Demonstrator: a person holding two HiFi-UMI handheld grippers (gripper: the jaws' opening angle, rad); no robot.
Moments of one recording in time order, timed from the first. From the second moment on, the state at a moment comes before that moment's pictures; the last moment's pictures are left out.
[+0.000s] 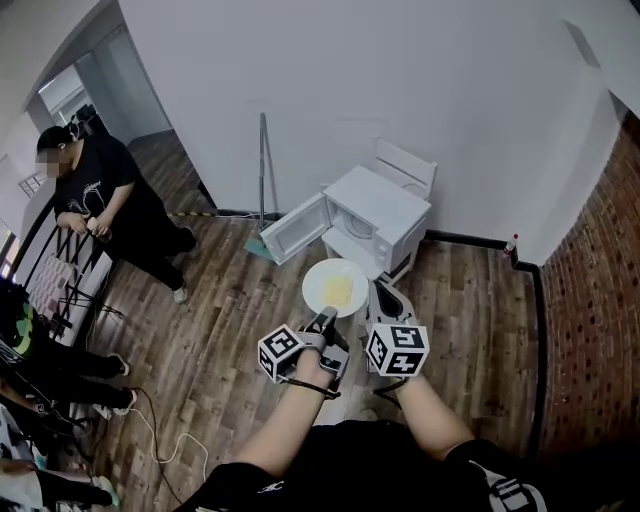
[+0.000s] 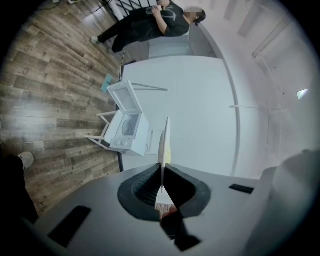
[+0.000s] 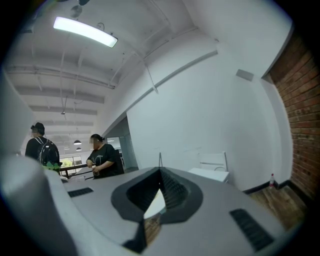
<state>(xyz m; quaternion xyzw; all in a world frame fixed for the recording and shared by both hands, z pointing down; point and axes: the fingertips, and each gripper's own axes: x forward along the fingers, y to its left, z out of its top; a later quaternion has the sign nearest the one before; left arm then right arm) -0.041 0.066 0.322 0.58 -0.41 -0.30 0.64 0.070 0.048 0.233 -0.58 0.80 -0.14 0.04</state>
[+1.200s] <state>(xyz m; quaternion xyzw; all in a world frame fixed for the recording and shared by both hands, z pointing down) -0.017 -0.100 0.351 0.58 -0.39 -0.28 0.66 0.080 -0.103 0.262 -0.59 0.80 -0.13 0.01</state>
